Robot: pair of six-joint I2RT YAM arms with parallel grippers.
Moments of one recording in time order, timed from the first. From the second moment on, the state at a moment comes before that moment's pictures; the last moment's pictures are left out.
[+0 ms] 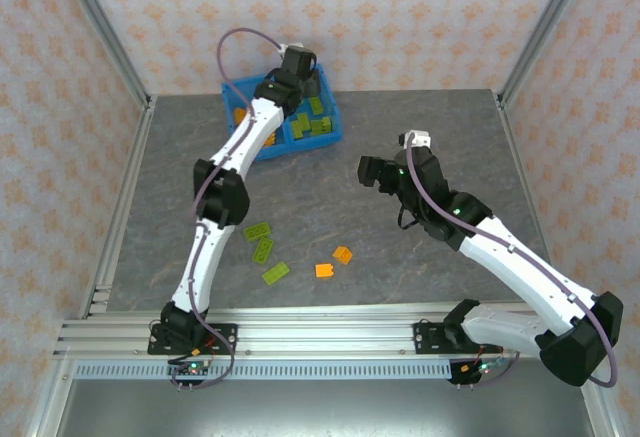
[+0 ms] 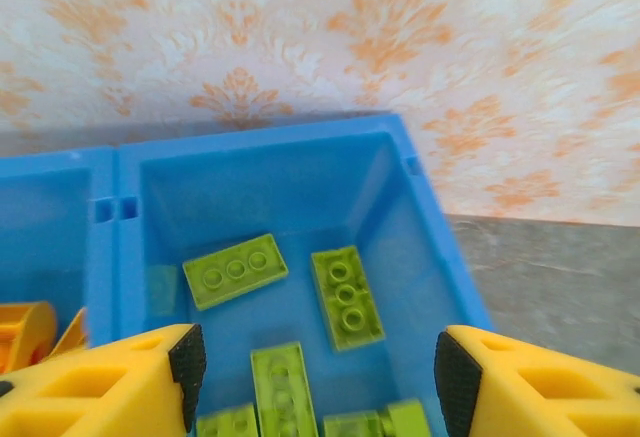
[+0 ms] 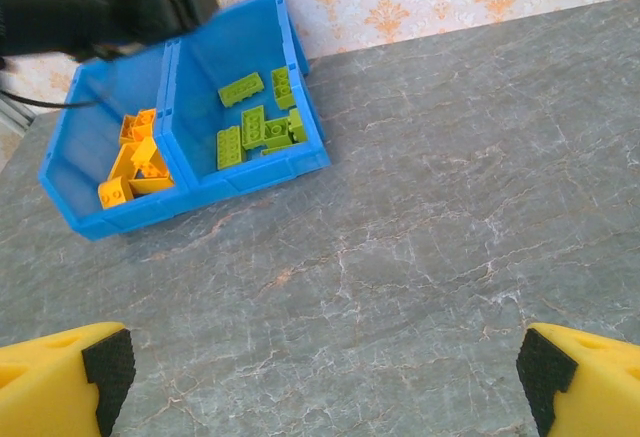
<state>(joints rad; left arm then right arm) -0.35 2.44 2.50 -0.65 -0.29 -0.39 0.67 1.09 1.02 -0.47 0.35 0.52</state>
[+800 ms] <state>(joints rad) -0.38 1.26 0.94 -0.76 -0.12 -0.67 0.67 1.30 1.05 -0.39 0.27 0.53</state>
